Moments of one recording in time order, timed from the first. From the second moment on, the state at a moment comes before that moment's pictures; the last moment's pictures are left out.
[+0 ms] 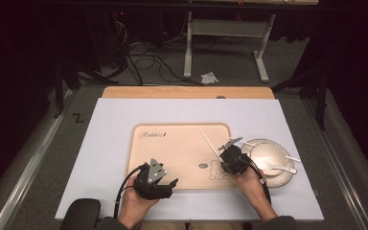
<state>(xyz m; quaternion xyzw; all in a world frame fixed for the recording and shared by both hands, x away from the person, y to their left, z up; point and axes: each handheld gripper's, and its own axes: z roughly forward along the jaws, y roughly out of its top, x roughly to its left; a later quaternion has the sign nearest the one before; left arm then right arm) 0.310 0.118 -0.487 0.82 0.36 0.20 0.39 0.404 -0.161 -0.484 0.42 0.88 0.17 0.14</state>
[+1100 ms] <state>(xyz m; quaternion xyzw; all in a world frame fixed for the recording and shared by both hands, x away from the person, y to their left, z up) 0.317 0.119 -0.490 0.83 0.36 0.19 0.39 0.398 -0.172 -0.475 0.42 0.87 0.21 0.14</state>
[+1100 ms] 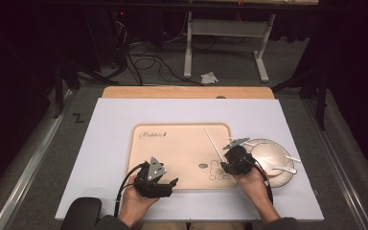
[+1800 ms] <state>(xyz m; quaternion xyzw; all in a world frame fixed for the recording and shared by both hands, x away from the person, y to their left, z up) 0.327 0.116 -0.492 0.83 0.36 0.16 0.40 0.380 -0.190 -0.457 0.40 0.86 0.28 0.14</state>
